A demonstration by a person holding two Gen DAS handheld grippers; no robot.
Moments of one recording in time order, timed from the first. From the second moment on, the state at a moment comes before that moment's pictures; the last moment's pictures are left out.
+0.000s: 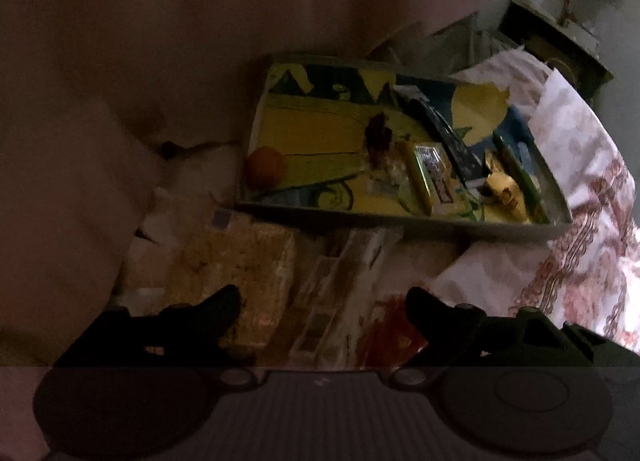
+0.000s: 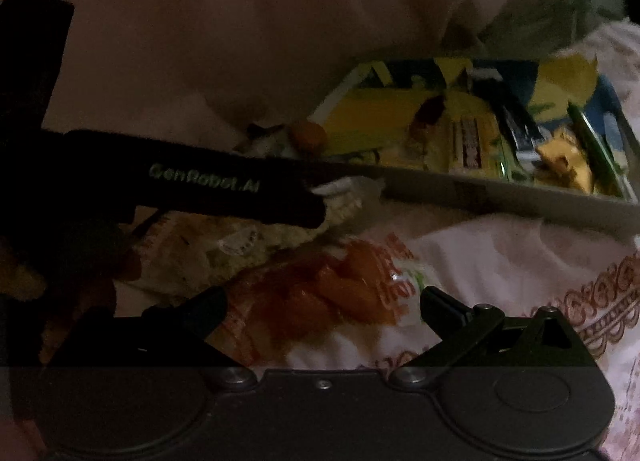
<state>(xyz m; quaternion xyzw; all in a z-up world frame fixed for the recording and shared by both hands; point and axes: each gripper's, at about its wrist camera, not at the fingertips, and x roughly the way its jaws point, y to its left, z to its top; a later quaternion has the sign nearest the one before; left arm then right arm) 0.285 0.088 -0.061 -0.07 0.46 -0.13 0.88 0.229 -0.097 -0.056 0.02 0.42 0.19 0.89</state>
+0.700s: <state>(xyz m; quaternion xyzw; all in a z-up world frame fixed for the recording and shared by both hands) 0.283 0.097 -0.060 -0.06 0.47 -0.13 0.87 0.224 -0.094 -0.073 -0.03 0.38 0.21 0.90</state>
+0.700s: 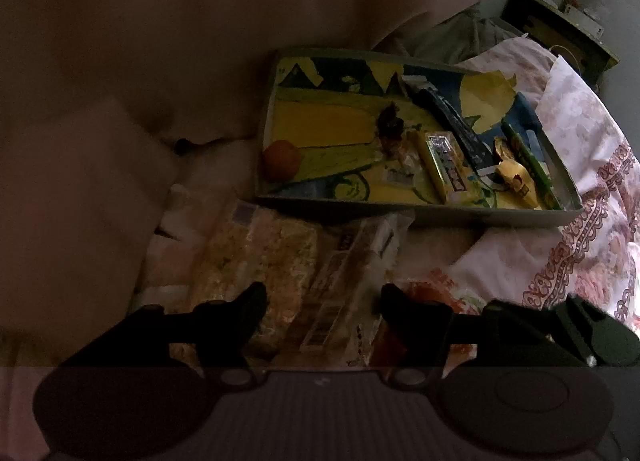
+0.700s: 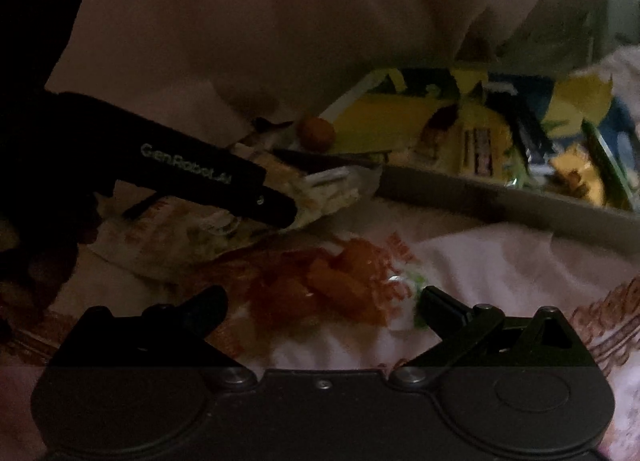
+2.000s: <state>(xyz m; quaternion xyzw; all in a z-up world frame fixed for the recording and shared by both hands) 0.260 0.098 -0.076 -0.07 0.53 -0.12 0.84 0.274 -0.128 -0.081 0.13 0.49 0.10 0.86</state>
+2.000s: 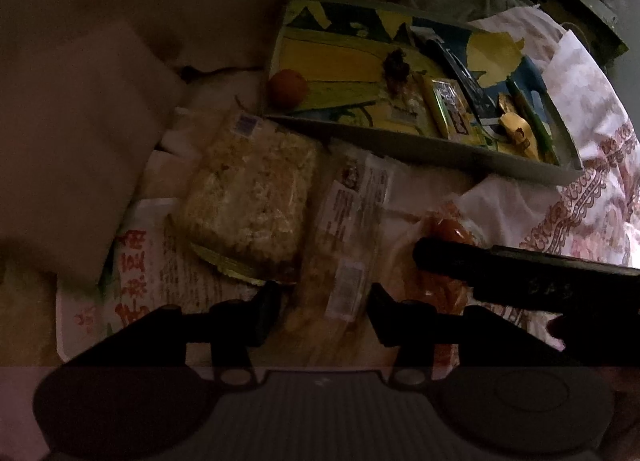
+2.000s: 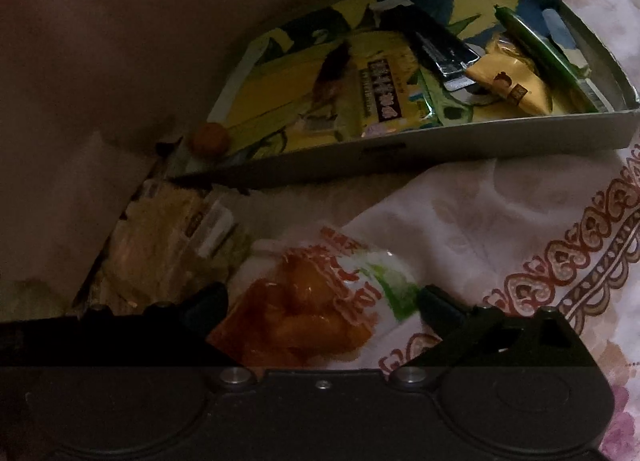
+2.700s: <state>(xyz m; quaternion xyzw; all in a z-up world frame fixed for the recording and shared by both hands) 0.248 0.091 -0.071 -0.04 0.53 -0.11 0.84 0.283 -0.131 -0.081 0.16 0.52 0.09 0.84</state>
